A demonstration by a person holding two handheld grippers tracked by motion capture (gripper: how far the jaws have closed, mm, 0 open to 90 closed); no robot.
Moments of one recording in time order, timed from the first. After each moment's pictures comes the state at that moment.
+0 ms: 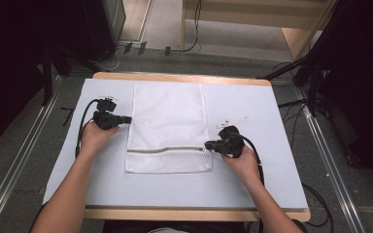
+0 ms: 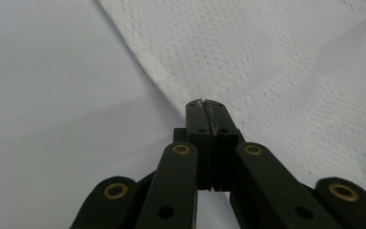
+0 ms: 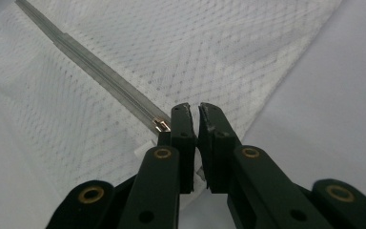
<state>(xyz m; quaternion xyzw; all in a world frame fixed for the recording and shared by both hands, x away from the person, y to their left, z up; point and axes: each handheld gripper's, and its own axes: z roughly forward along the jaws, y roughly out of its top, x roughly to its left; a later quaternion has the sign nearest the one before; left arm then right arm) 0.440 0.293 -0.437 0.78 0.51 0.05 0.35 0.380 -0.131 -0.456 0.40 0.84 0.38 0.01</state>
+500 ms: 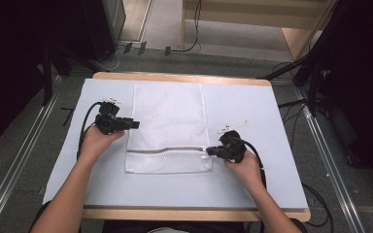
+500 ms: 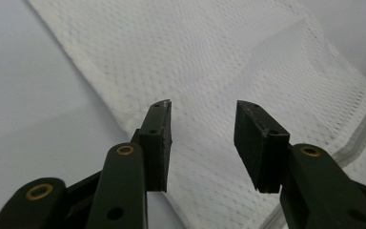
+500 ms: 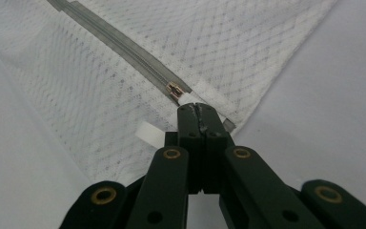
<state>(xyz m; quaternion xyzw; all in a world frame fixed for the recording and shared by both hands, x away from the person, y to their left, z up) 0.414 0.273 -0.421 0.79 0.48 0.04 0.37 0.367 -0.136 -0.458 0.39 0.85 0.36 0.00</state>
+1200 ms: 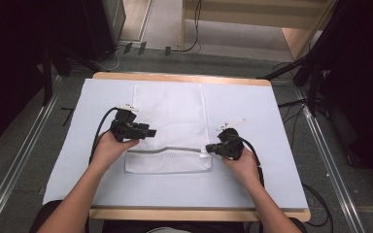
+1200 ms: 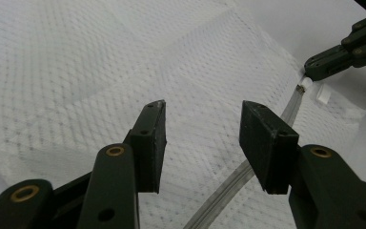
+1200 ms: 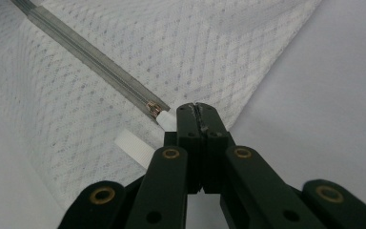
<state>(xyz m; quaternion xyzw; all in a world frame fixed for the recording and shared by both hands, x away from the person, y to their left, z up) 0.390 0.221 -0.413 0.82 0.42 0.03 0.39 0.379 -0.132 -0.465 0.41 0.84 0.35 0.00</state>
